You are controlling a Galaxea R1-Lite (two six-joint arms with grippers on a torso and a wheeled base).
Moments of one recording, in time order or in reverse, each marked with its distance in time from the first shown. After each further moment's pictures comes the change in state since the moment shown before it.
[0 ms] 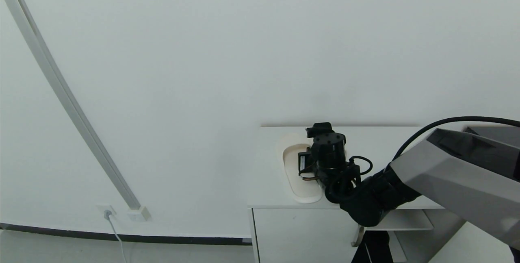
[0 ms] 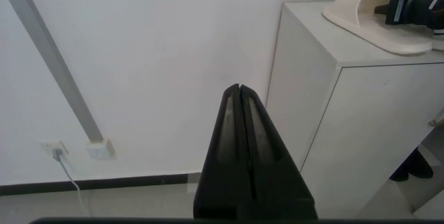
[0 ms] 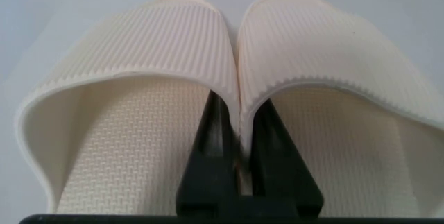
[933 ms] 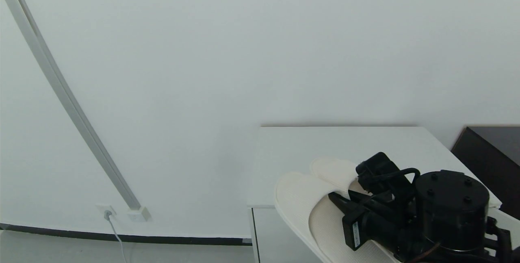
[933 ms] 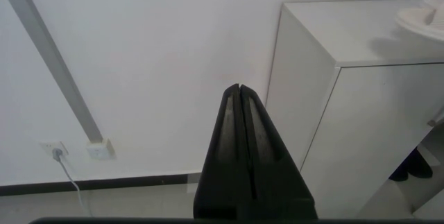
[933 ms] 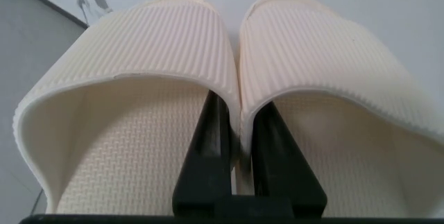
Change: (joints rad) left arm 0.000 0.000 0.000 0.000 0.000 -0.001; right arm 0.188 -0.620 0.718 -0.061 0.237 -0.119
